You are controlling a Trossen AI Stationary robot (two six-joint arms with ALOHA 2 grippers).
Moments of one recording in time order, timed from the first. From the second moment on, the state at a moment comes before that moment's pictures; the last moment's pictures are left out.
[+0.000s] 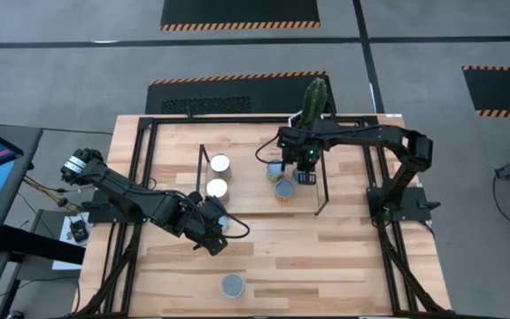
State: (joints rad) left arm -0.45 1.54 1.34 -1.00 -0.35 -0.99; right arm -0.32 1.71 1.36 -1.12 0.05 -0.23
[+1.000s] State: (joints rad) left arm -0.72 1.77 1.34 -1.07 -0.52 -1.06; right arm 0.11 1.31 1.88 -1.57 0.24 0.43
